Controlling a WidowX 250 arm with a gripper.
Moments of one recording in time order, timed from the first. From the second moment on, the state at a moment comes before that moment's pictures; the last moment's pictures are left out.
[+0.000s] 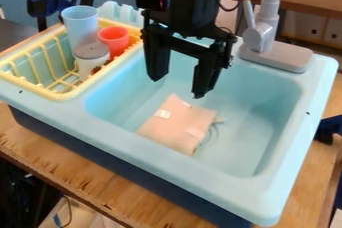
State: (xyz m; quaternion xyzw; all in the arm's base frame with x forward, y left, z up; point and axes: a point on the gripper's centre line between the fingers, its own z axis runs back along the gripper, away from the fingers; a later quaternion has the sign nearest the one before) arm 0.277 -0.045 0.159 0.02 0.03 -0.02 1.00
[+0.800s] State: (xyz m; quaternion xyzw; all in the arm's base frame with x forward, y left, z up) arm 0.295 -0.026 0.126 0.05 0.00 -0.05 1.00
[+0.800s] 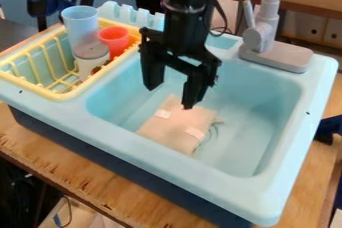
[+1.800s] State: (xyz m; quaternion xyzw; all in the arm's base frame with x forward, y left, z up) arm 0.297 -0.032 0.081 0.03 0.06 -0.11 0.99
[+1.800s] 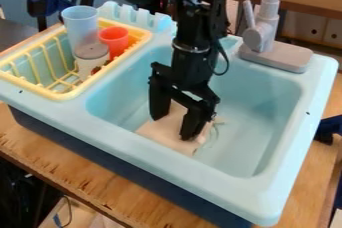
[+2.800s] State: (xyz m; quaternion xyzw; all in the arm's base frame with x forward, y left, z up) arm 0.277 -0.127 0.087 -0.14 0.04 -0.20 0.97
